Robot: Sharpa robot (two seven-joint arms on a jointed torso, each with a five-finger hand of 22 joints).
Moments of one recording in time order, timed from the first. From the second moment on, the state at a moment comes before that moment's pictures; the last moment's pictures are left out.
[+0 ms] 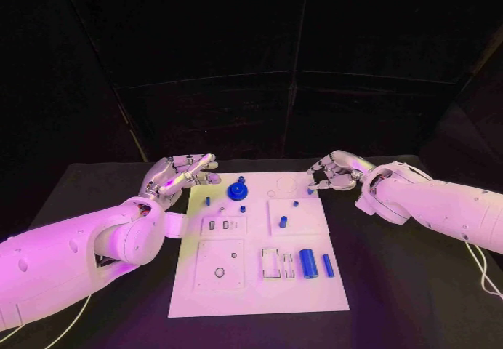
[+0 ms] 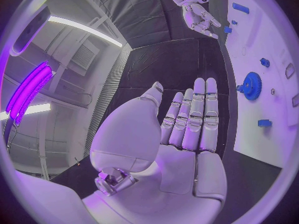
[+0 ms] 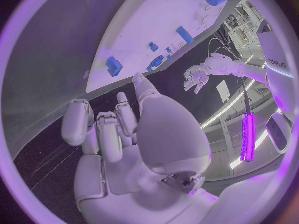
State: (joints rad) left arm 1.18 -0.84 -0.05 1.54 0.00 -0.36 0.52; left_hand 1.33 0.02 0.09 0.18 0.05 0.91 0.23 0.09 0.07 0.98 0.18 0.10 0.07 1.10 0.12 0.19 0.22 0.18 0.95 0.23 0.34 0.15; right arm 1.24 -0.83 -0.09 1.19 -1.07 -0.32 0.23; right_hand 1.39 -0.05 0.04 0.06 0.19 0.91 0.18 0.07 0.07 1.33 0.09 1.35 1.29 1.46 0.02 1.55 1.31 0.09 1.32 0.13 1.40 1.16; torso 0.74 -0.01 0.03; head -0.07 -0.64
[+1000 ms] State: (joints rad) left arm 1.18 -0.84 -0.05 1.54 -0.01 -0.36 0.52; left_hand 1.33 0.02 0.09 0.18 0.05 0.91 0.23 0.09 0.07 0.98 0.18 0.10 0.07 1.10 0.12 0.19 0.22 0.18 0.95 0.23 0.34 0.15; right arm 1.21 -0.81 -0.09 1.14 -1.09 -0.28 0.21; right_hand 1.40 -0.03 0.03 0.06 0.19 0.91 0.18 0.08 0.07 1.33 0.10 1.34 1.28 1.46 0.02 1.55 1.31 0.09 1.32 0.13 1.40 1.16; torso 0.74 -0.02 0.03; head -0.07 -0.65
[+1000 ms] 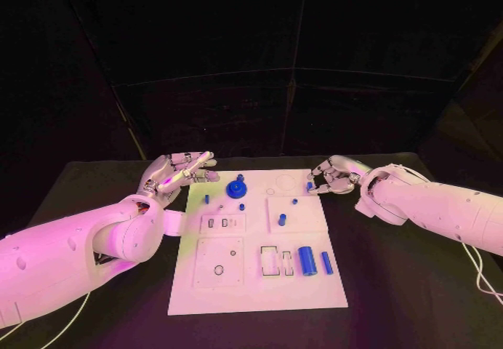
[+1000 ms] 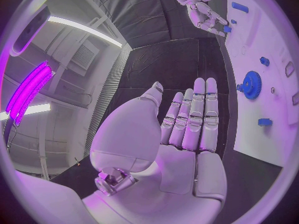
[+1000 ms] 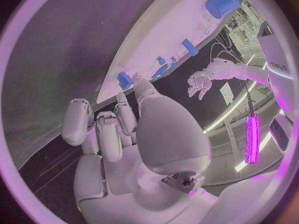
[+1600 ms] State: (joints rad) left arm 1.18 -0.84 -0.05 1.53 -0.01 -0.36 0.52; left_hand 1.33 0.02 0.09 0.18 0.05 0.91 0.23 0.09 0.07 0.98 0.18 0.10 0.07 1.10 0.12 0.19 0.22 0.18 0.95 0.23 0.34 0.15; right arm 1.20 -0.79 -0.09 1.13 -1.11 -0.27 0.19; right_hand 1.41 -0.01 0.04 0.04 0.18 0.94 0.17 0.09 0.07 1.34 0.09 1.35 1.29 1.46 0.02 1.55 1.31 0.09 1.32 0.13 1.41 1.16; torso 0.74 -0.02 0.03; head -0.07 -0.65
